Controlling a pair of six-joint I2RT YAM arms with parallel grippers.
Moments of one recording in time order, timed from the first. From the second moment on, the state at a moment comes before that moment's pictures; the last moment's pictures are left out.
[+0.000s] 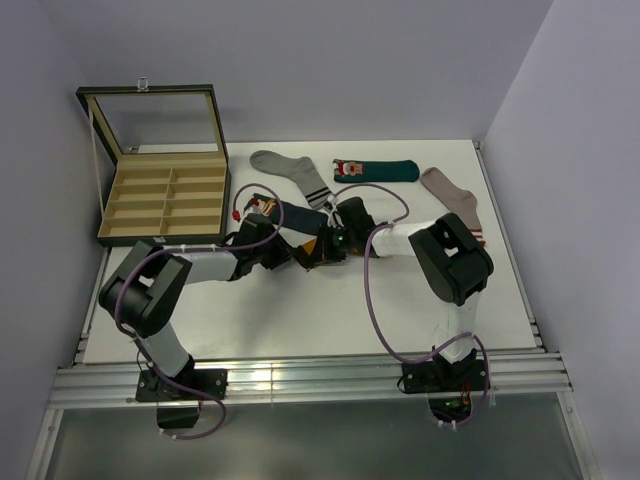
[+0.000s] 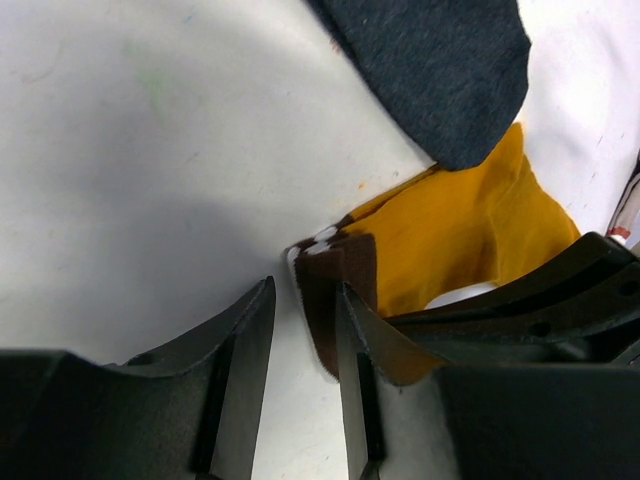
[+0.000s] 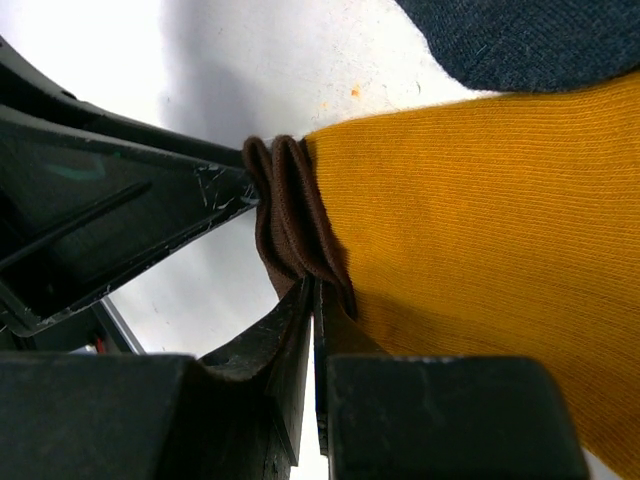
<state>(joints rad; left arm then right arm) -0.55 1.71 0.75 0.21 0.02 -1.07 0.54 1.92 0.99 0.10 -0.52 0.59</state>
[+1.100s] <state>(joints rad) -0.57 1.78 0.94 -0.04 -0.04 -1.06 0.65 1.76 0.92 0.05 -0.22 0.50</state>
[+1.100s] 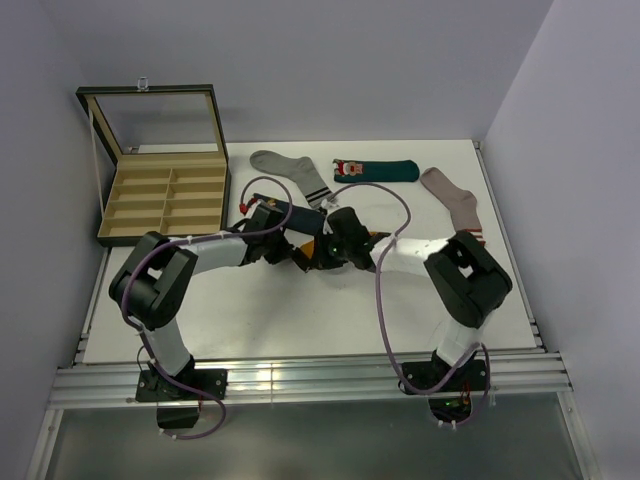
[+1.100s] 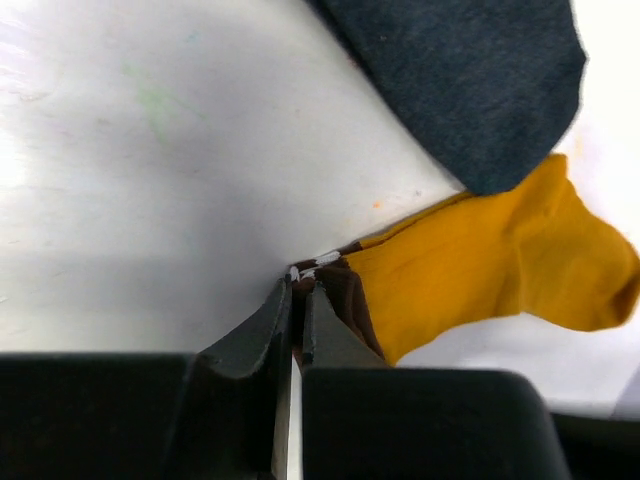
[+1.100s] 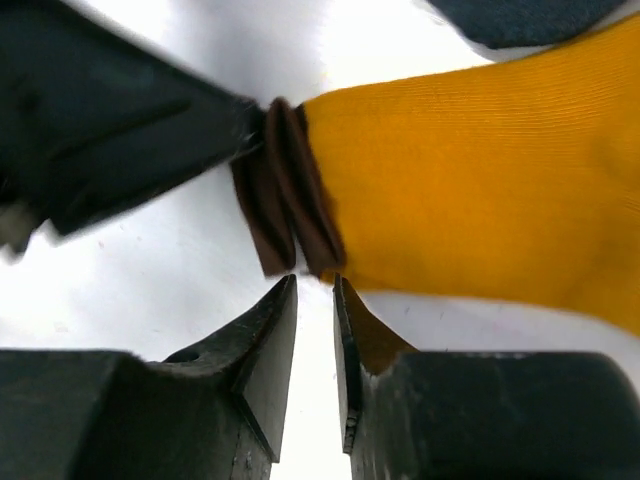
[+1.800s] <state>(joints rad) -0.57 1.81 1.08 -0.29 -0.06 -0.97 1.02 1.66 0.77 0.29 0.27 0.13</state>
